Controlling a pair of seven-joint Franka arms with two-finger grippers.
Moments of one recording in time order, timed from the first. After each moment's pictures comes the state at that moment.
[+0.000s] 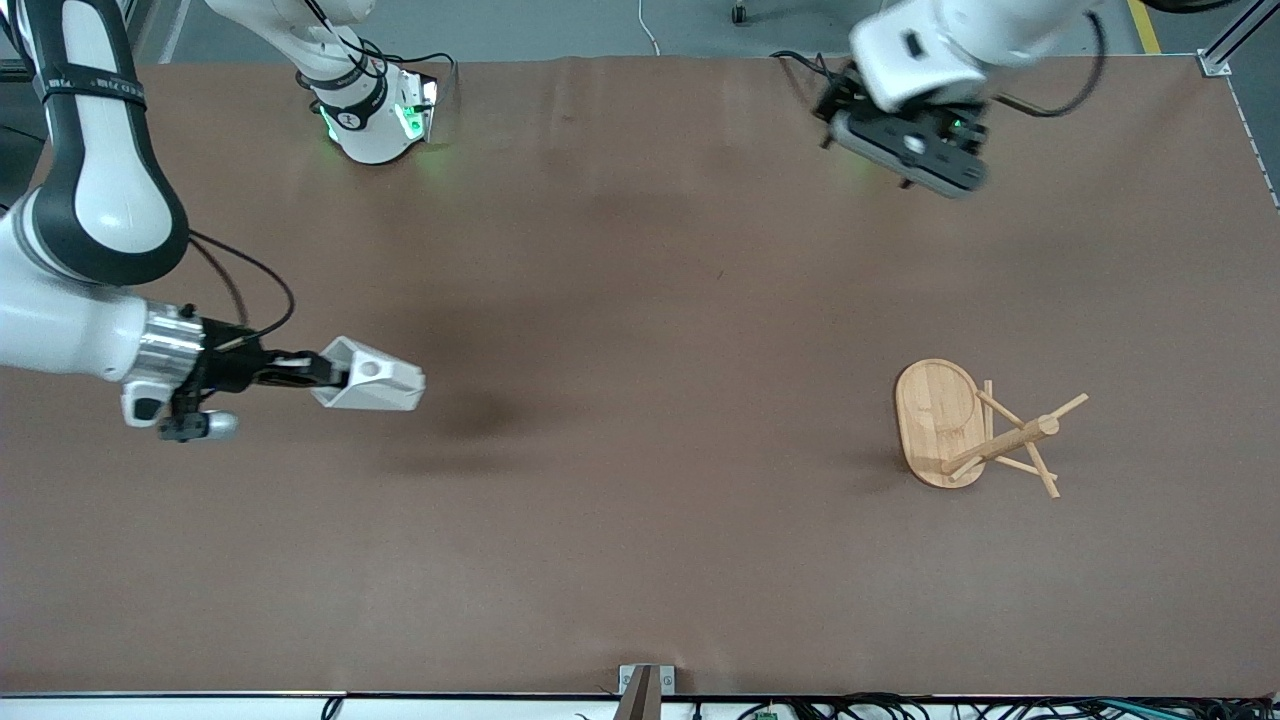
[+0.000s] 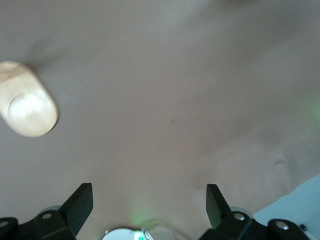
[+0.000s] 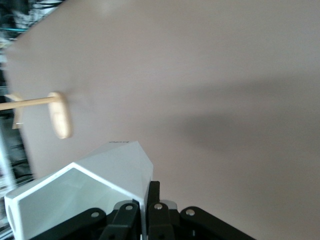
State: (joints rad) left arm -0.24 -0.01 -0.36 -1.53 -0.18 1.48 -0.06; right arm -0.06 0.26 0.16 -1.78 0.76 1.90 -0.13
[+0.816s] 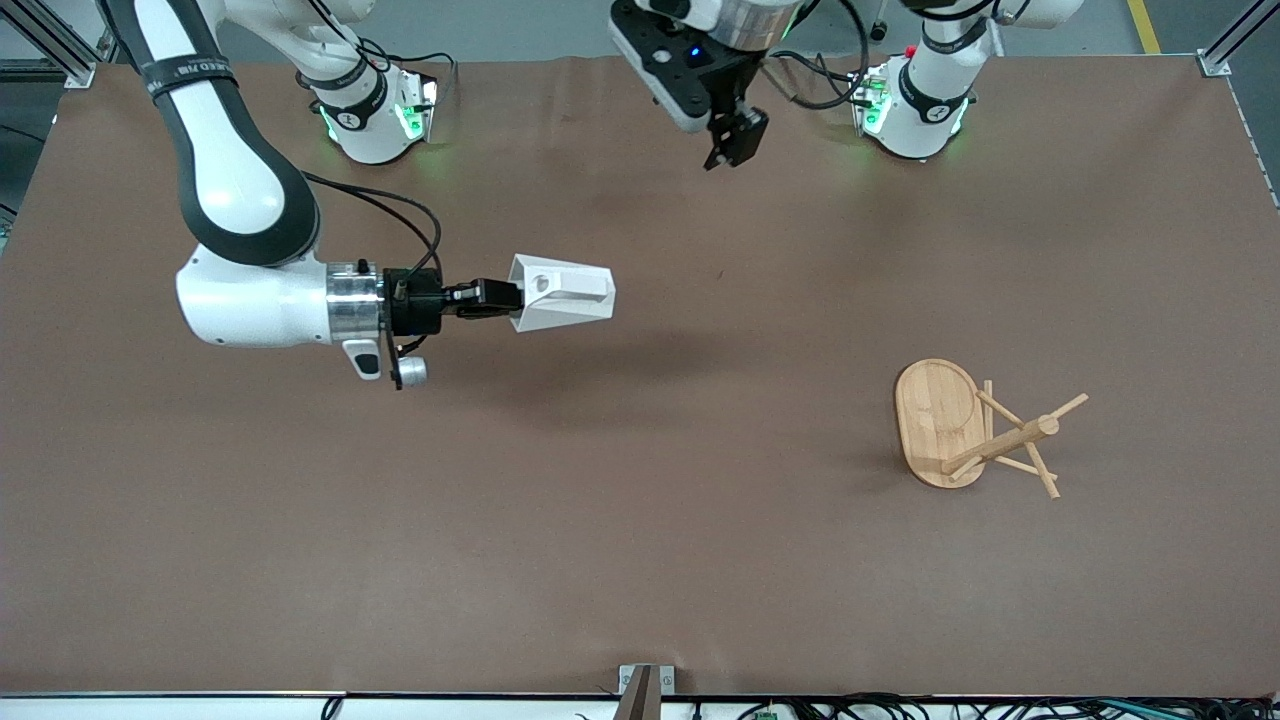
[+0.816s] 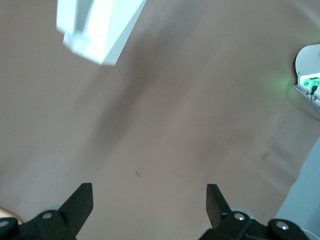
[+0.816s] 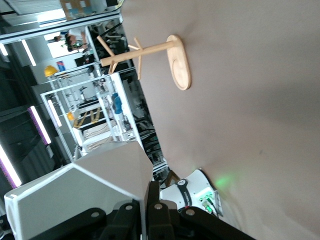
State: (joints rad) left arm -0.44 0.13 -0.41 -1.45 -0.14 1.70 0.19; right arm -0.03 0.26 0.39 -1.93 1.33 1.92 -0.23
